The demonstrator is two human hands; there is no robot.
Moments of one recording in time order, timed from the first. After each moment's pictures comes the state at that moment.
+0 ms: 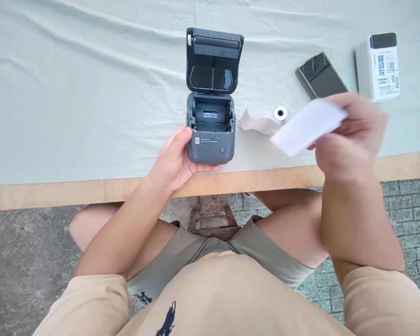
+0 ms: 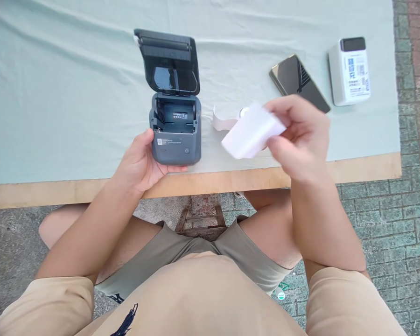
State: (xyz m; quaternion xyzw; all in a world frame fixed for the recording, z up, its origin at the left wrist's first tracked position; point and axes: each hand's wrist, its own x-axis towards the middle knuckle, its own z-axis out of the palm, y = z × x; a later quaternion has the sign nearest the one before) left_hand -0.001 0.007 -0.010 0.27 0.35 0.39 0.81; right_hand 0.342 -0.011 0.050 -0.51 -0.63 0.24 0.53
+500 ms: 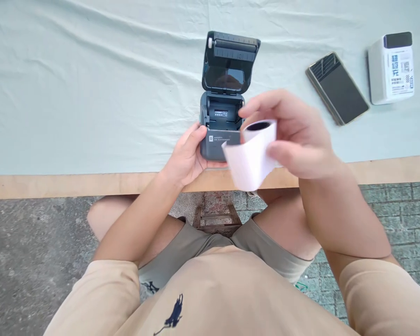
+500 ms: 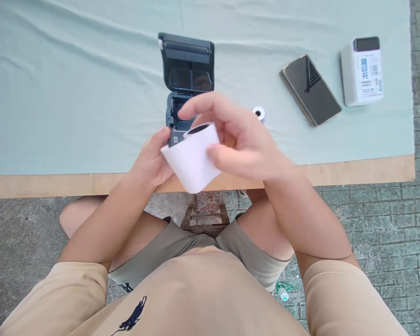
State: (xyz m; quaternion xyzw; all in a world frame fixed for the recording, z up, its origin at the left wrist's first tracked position) left_hand 0.011 0.002 0.002 0.25 0.39 0.41 0.78; right_hand 0.255 0.011 0.085 -0.36 -0.69 0.52 0.35
